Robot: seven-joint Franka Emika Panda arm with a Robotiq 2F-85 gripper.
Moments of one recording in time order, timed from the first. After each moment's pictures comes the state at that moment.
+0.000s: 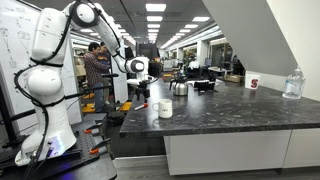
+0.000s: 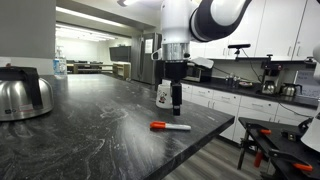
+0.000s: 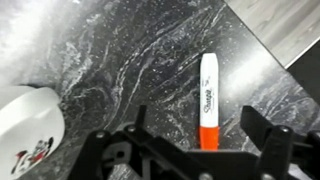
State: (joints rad) arm 0.09 0.29 0.10 -2.18 -0.11 2.38 0.06
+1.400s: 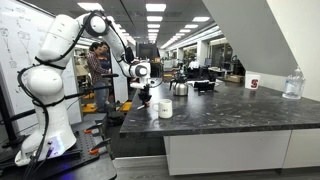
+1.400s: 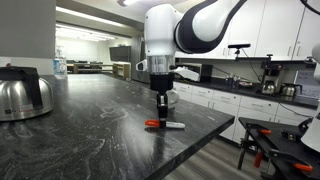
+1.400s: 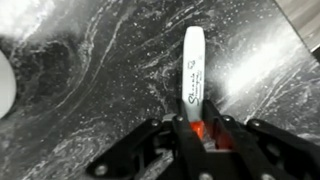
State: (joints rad) arm 0.14 0.46 0.09 -2.02 -0.13 2.39 0.02
